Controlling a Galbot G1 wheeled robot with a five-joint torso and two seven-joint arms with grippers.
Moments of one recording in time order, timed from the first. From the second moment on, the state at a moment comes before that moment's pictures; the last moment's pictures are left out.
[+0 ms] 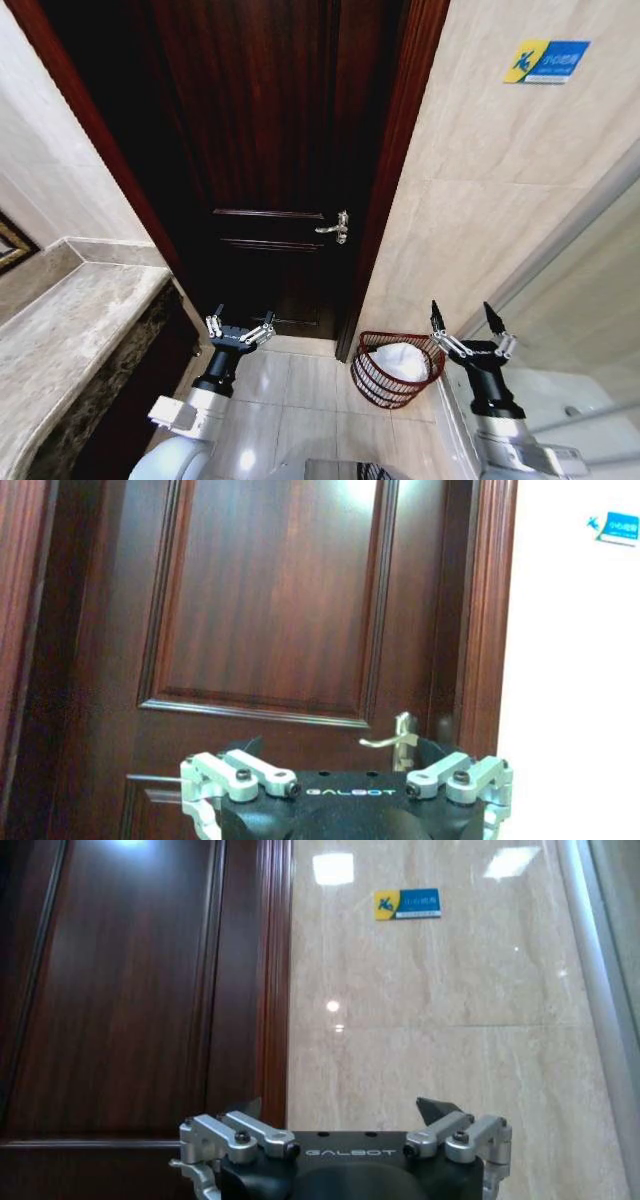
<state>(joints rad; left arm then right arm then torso) 1.88 -1.47 -0.55 -2.48 -0.20 -0.05 0.13 -1.90 1.57 0.76 2.42 0.25 0.33 -0.19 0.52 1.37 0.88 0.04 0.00</state>
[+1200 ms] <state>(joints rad) 1.88 -1.48 -0.55 -2.48 -0.20 -0.05 0.13 -1.90 1.57 0.76 2.44 0.22 0.33 -0.18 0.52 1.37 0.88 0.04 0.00</state>
